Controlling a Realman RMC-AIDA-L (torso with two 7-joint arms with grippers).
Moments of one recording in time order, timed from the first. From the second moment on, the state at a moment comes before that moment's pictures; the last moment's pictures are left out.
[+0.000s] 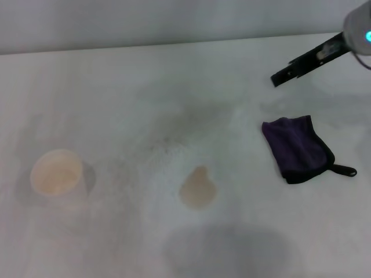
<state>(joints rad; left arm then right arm) -0.30 -2.07 0.85 0.11 0.57 1.49 -0.20 0.61 2.01 -1.25 -1.37 0.44 1.44 -0.35</state>
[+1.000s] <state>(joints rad) -0.30 -2.07 0.85 0.11 0.60 1.49 -0.18 0.64 2.02 -1.55 -1.16 0.33 1.42 -0.10</state>
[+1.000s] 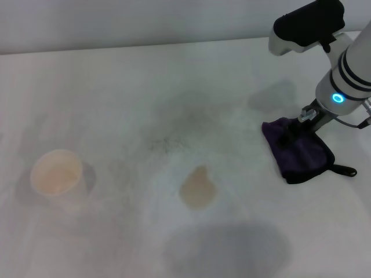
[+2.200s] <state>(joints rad) -0.30 -2.07 0.85 0.12 0.60 1.48 -0.18 0.67 2.02 -1.66 -1.09 0.31 1.37 -0.04</state>
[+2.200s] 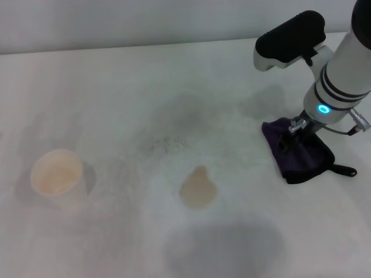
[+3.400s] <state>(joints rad) -0.32 -2.07 0.85 0.12 0.60 1.44 -0.16 0.72 2.02 -1.65 -1.00 0.33 1.36 -0.03</state>
